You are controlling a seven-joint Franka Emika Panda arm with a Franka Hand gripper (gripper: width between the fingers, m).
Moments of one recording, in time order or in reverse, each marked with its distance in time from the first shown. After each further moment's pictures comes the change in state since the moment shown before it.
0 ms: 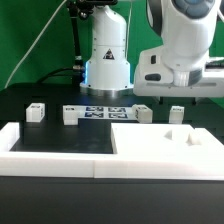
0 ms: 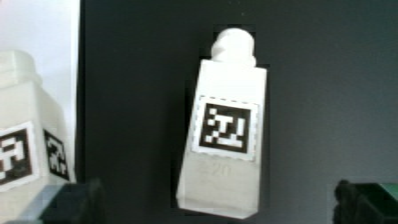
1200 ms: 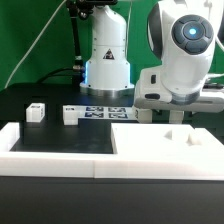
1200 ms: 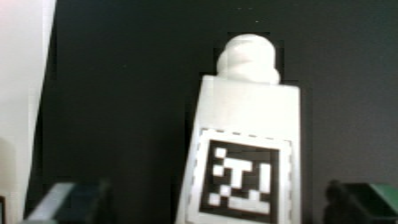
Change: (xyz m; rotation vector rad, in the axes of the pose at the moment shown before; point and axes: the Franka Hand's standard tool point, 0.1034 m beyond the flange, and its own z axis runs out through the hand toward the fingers) arm 0.000 0.001 0.040 -0.022 -0.055 0.017
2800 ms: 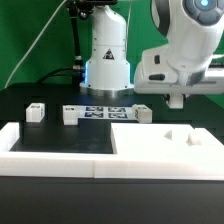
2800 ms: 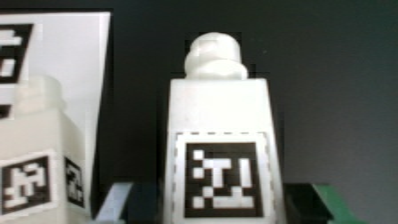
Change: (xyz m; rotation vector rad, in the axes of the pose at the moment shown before) arm -0.027 0.003 -0.052 -0.056 0.030 -0.079
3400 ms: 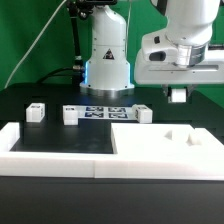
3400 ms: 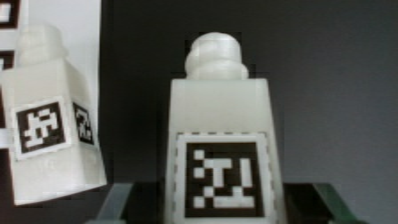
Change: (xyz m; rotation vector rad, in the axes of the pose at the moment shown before) arm 0.009 0.002 -0.005 0.006 0.273 -0.023
